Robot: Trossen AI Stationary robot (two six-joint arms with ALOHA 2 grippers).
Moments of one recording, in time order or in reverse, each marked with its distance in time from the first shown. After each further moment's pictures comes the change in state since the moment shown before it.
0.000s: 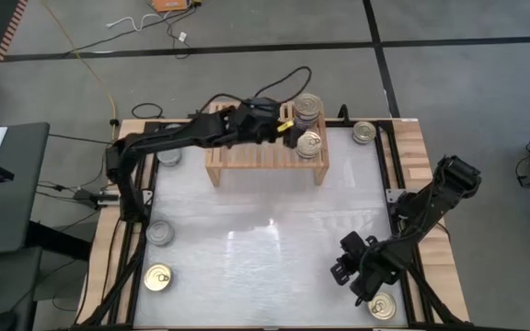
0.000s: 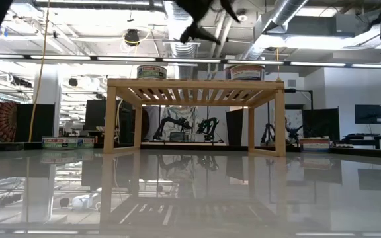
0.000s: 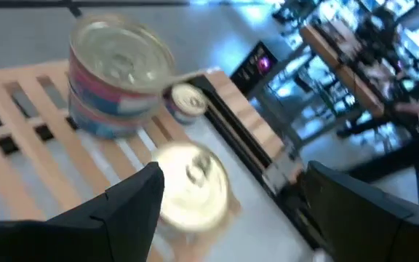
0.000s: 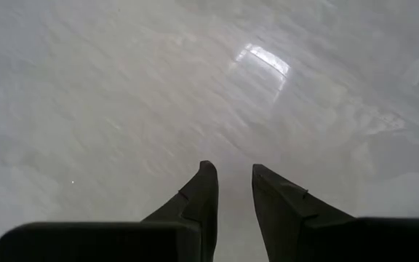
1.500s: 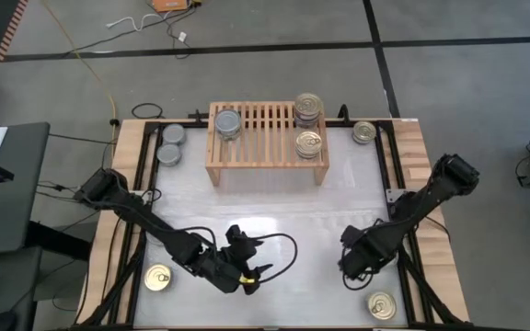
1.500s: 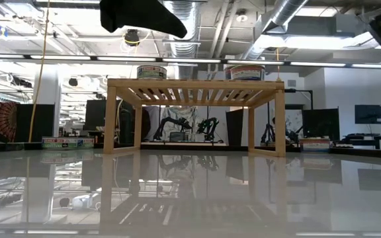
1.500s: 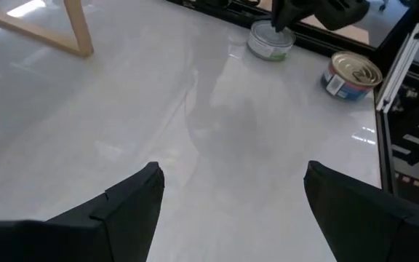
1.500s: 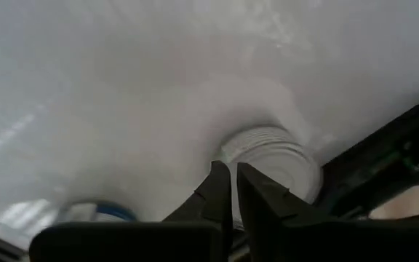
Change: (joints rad) left arm -0.805 -0.058 -0.590 0.277 -0.507 -0.017; right arm -0.166 0.000 0.181 -0.507 -0.507 -0.517
